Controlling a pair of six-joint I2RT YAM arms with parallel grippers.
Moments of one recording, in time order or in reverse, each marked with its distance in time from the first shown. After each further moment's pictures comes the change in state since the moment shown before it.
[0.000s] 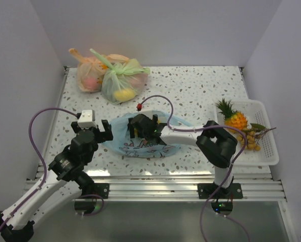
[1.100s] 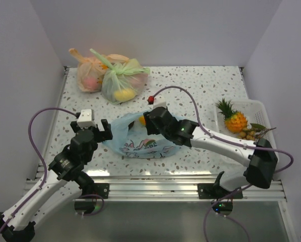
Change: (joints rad) left arm 0.026 0.003 0.000 0.007 0.016 0.003; right arm 0.000 -0.423 -0.033 -0.250 -0.034 -0.198
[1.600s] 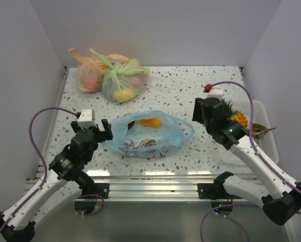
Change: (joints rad) left arm 0.000 0.006 0.000 0.000 0.005 0.000; right arm -0.415 -0.444 -0.134 -0.207 0.097 -0.115
